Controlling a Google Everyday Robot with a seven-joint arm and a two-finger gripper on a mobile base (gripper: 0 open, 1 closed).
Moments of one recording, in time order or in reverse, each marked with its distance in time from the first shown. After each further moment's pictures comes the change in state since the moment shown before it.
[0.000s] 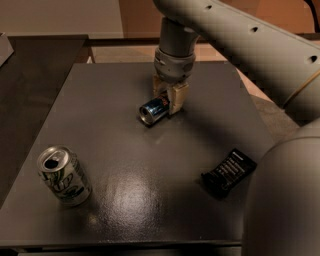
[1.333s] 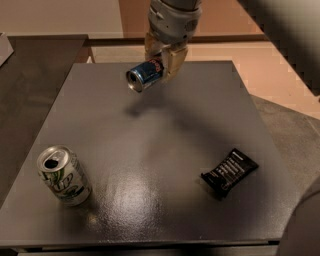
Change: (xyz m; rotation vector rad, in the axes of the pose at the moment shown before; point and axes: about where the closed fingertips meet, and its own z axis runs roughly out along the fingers) arm -0.037 -0.009 -0.110 0.211 0.038 -0.039
